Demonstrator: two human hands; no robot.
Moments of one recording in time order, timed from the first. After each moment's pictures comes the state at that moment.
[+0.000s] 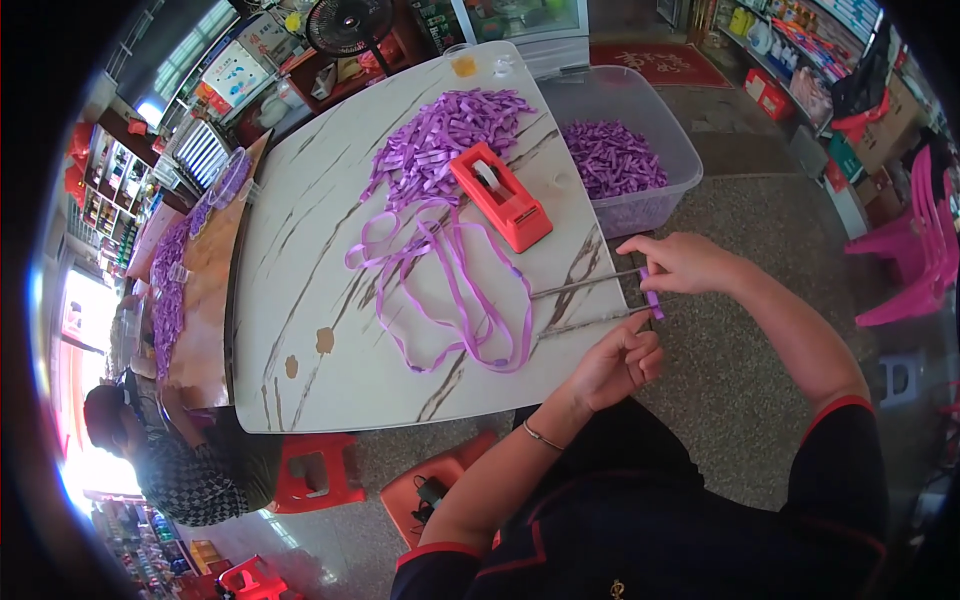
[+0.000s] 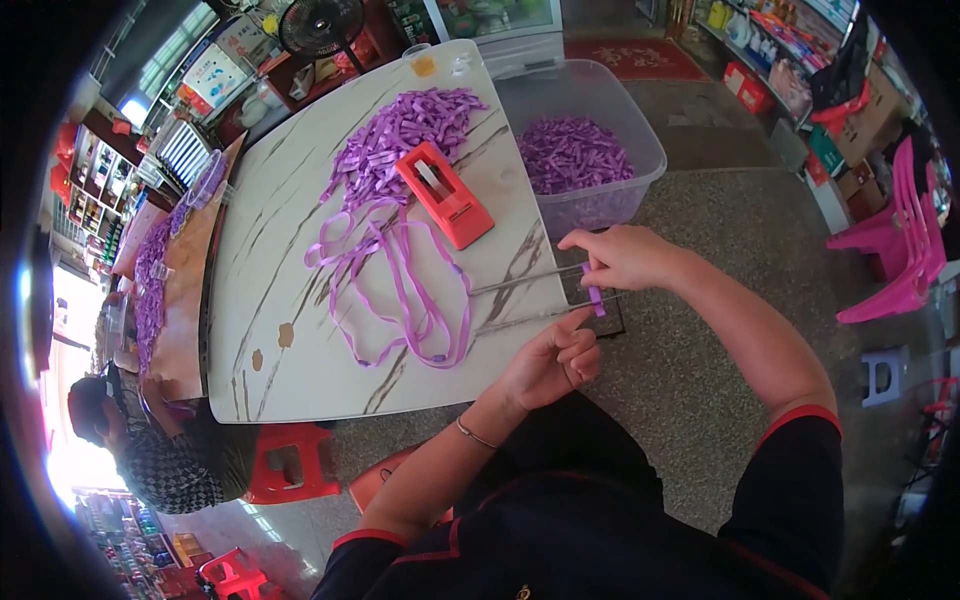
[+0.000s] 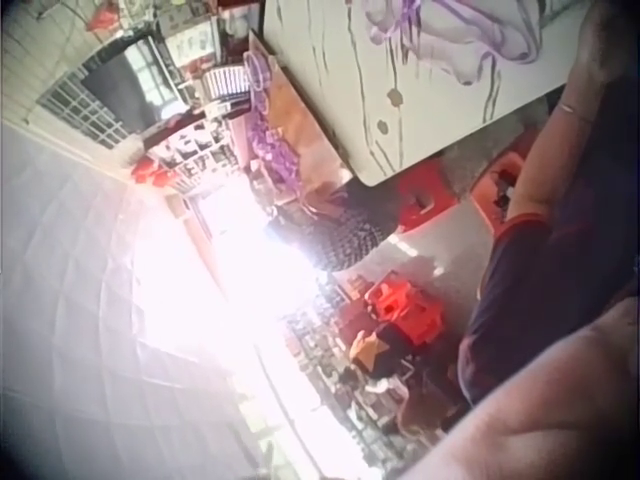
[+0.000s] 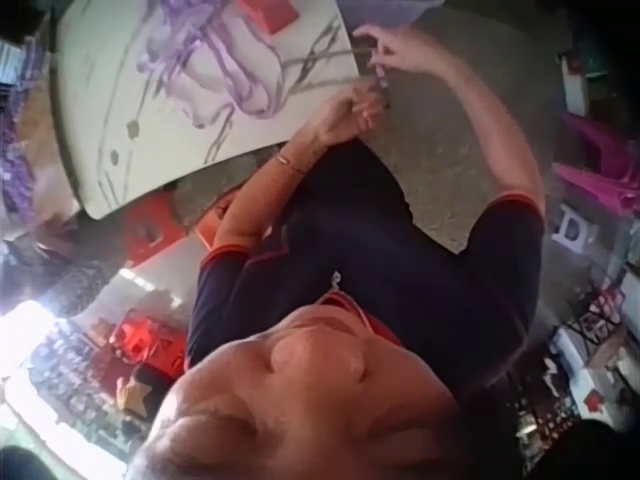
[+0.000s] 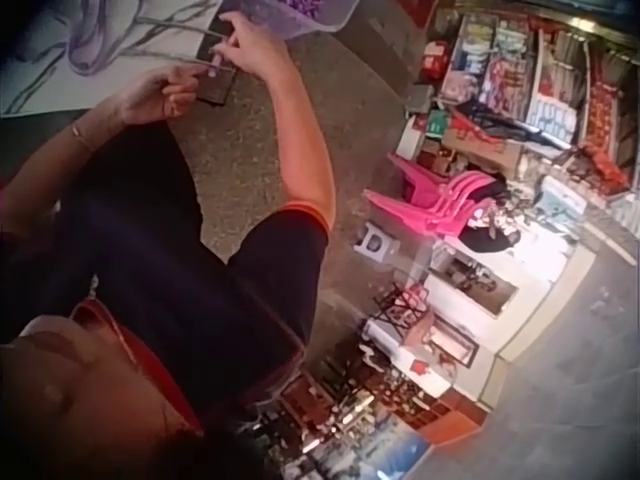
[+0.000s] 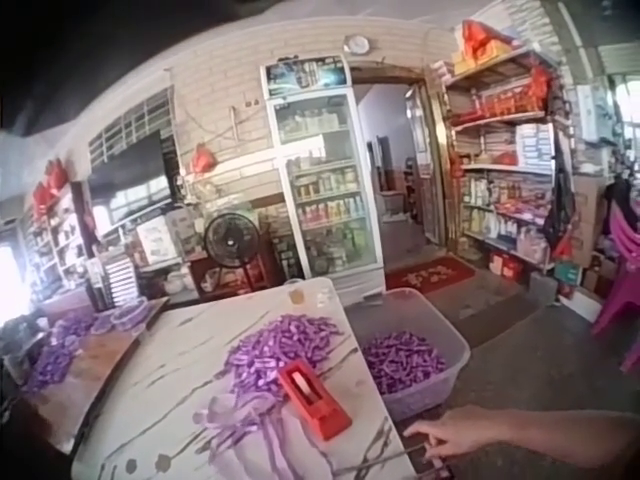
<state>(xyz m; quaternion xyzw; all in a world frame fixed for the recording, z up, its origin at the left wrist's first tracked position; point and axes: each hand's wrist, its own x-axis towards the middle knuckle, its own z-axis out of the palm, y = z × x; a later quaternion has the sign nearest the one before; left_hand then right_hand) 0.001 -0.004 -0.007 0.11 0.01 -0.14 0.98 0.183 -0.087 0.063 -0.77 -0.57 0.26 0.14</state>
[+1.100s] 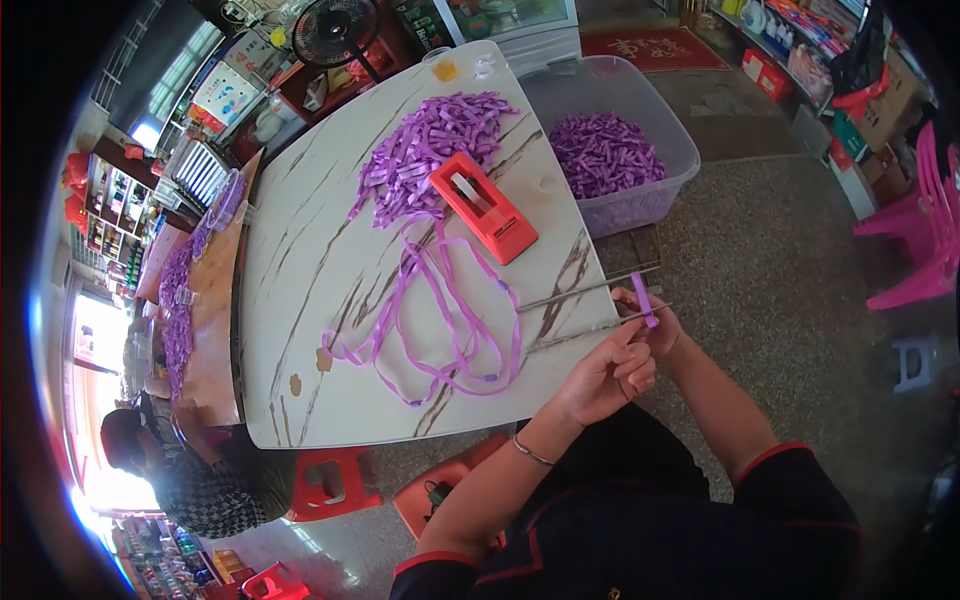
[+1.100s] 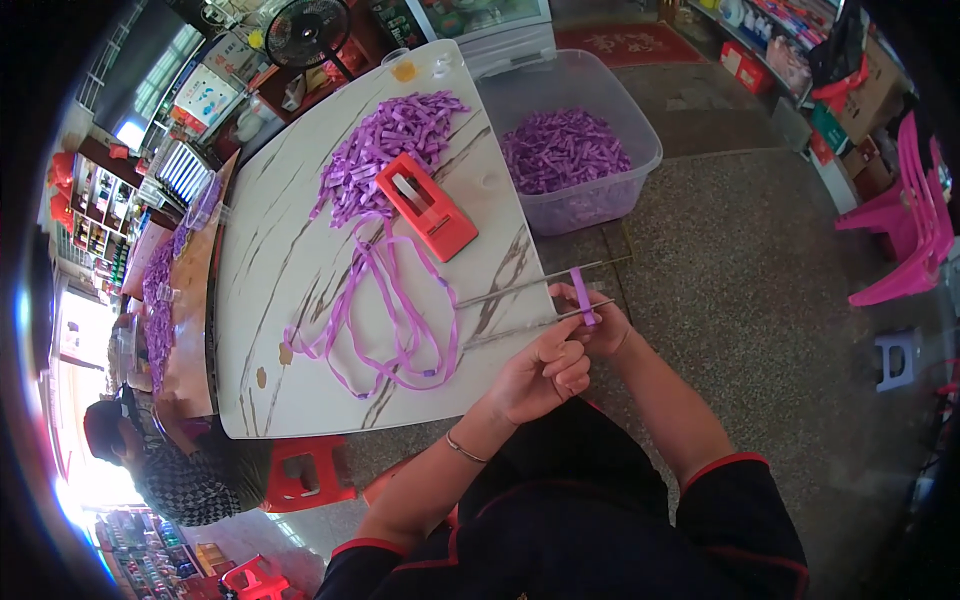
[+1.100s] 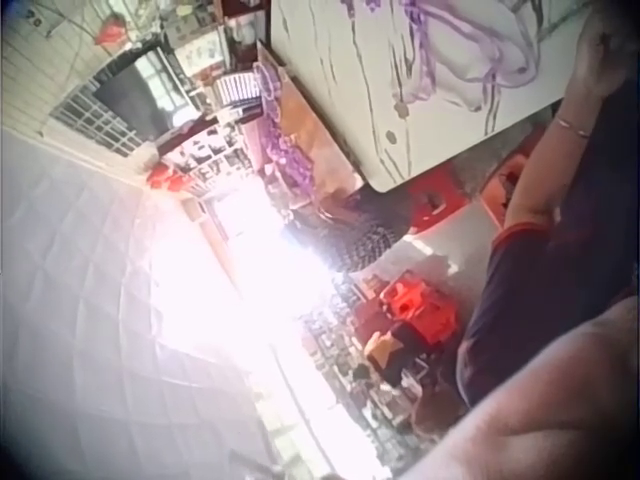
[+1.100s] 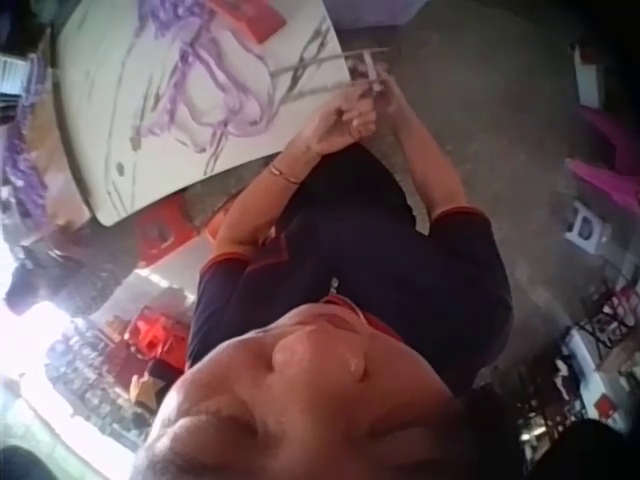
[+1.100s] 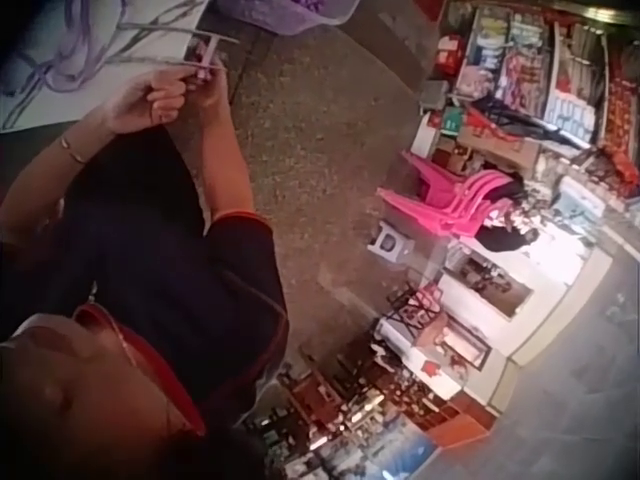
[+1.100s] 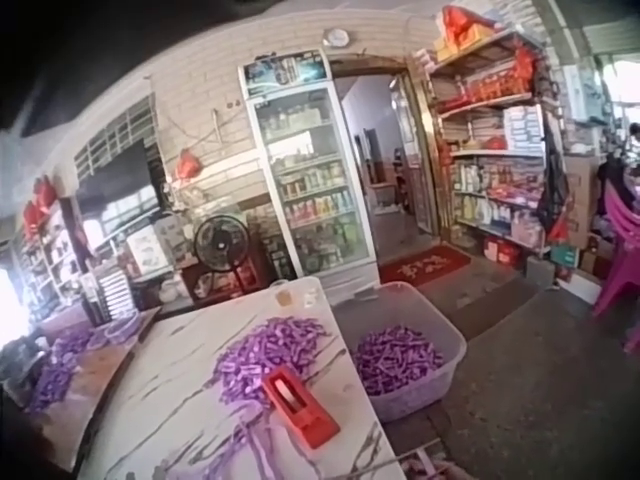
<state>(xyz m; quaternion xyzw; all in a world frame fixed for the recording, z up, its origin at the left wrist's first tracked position) 0.005 -0.003 -0.003 0.12 0.04 -0.15 0.98 0.142 -0.097 -0.125 -0.05 -0.07 0.63 0.77</state>
